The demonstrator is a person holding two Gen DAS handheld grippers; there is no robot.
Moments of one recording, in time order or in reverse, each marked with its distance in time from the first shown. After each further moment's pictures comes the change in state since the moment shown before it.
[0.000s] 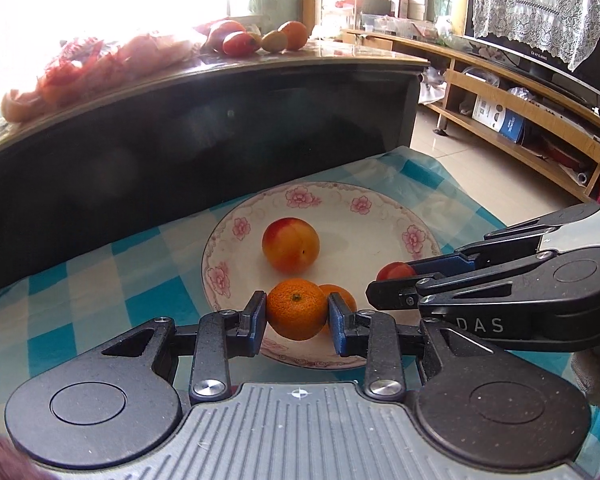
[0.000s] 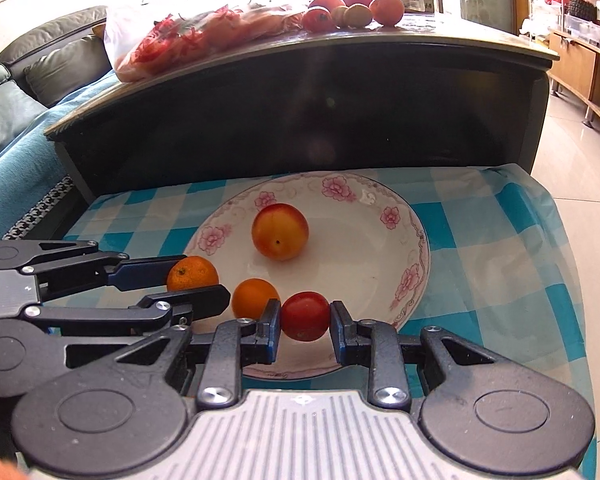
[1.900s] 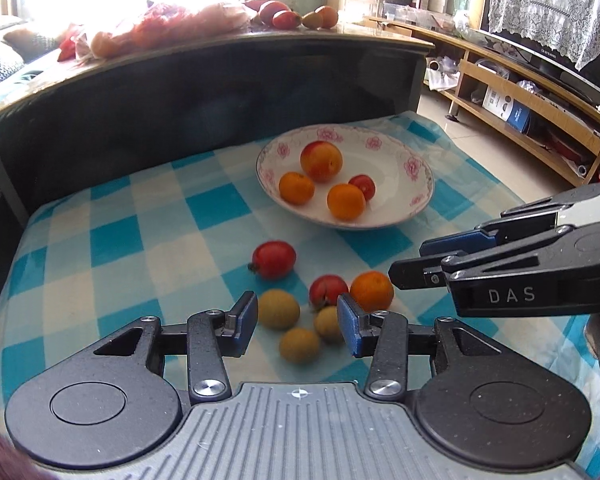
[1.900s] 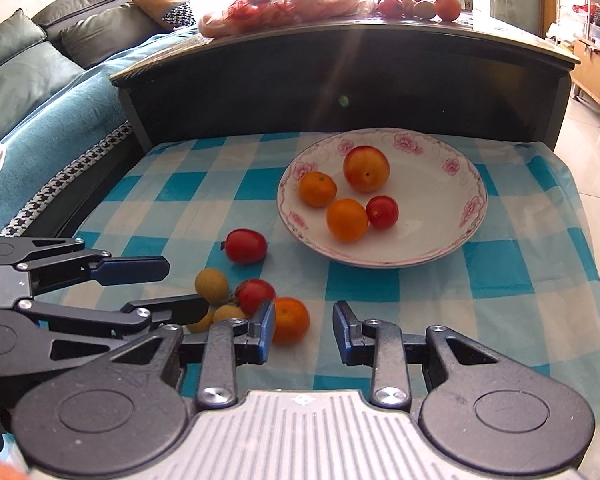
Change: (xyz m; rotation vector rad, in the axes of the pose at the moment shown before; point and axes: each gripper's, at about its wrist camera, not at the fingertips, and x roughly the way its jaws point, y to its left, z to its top) left arm -0.074 0.015 -0.064 -0.068 0.060 0.030; right arm -0.048 0.064 -0.050 -0.070 0.053 0.036
